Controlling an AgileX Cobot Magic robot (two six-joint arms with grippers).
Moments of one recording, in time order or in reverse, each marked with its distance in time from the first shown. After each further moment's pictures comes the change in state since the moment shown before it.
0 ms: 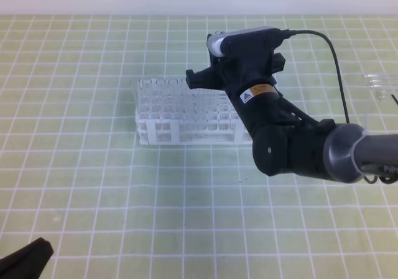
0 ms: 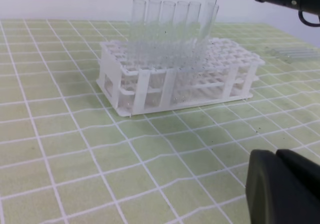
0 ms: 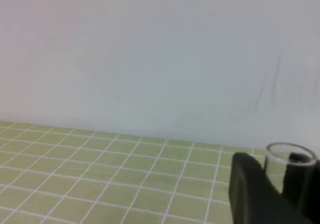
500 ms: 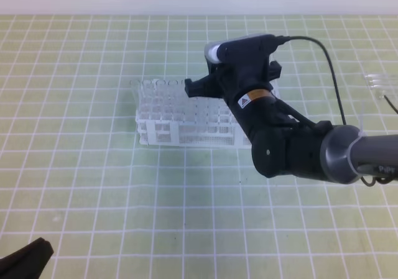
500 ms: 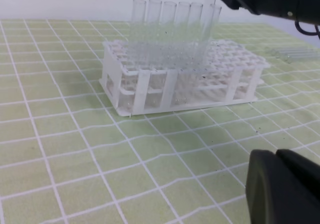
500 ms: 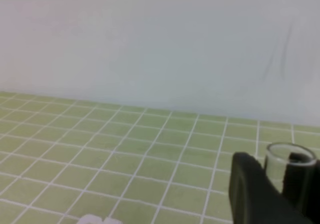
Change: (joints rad) left arm 0.000 -0.002 -0.004 -0.001 0.004 0.000; right arm 0.000 0.010 0.000 -0.002 0.037 0.001
